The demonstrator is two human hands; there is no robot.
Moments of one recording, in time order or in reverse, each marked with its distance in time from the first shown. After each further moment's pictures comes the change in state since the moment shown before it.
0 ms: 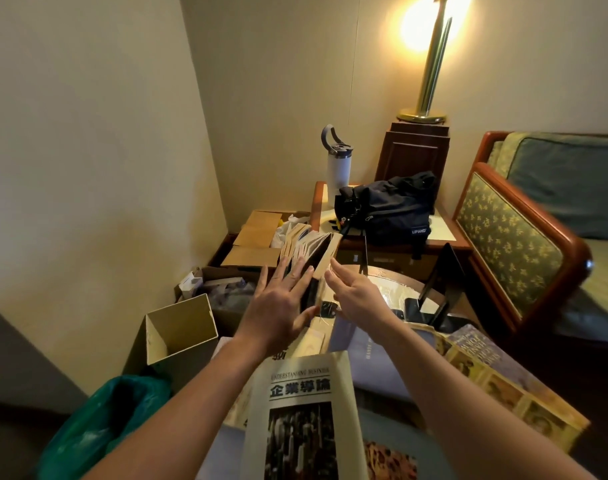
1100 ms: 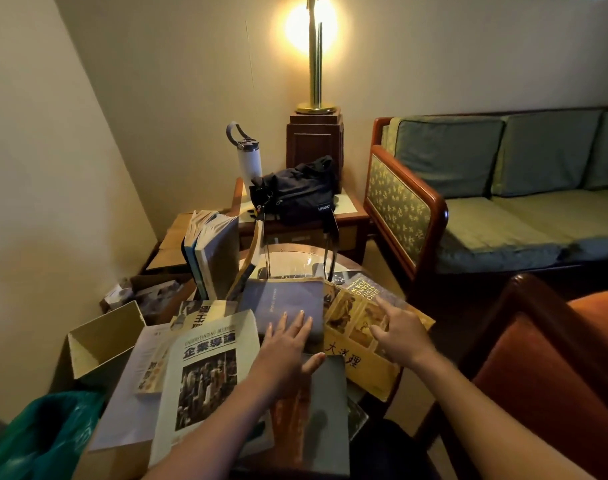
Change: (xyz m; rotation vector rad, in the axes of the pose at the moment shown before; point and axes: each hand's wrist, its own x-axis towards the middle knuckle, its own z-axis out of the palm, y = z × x) left_hand -0.074 0.192 0.066 -0.097 -0.413 0.070; right_hand -0.206 0.110 -0.166 -0.659 0.323 0.224
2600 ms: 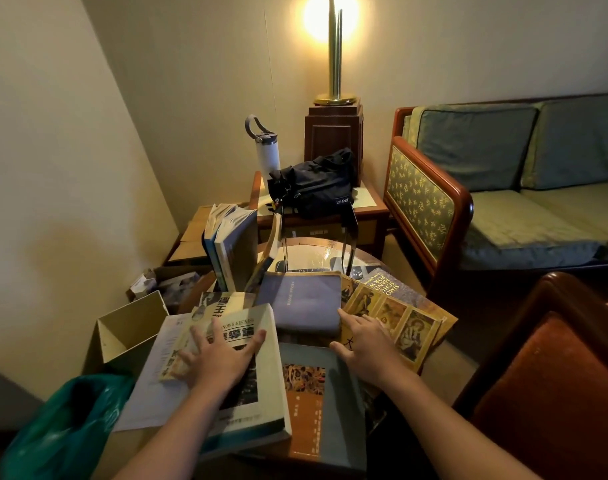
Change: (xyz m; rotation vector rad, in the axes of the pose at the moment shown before) left_hand -0.044 -0.102 0.005 -0.322 0.146 -0.862; right_hand -0.013 -0.046 0.068 -0.123 -0.105 -0.193
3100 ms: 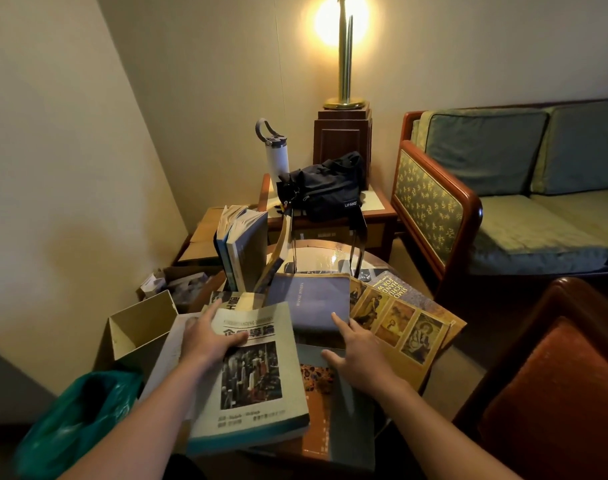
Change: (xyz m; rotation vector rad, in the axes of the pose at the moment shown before) left_hand 0.021 -0.013 -0.050 -0.277 -0.013 0.137; right_hand -0.005 -0.026 0.017 0.093 -0.096 0.056
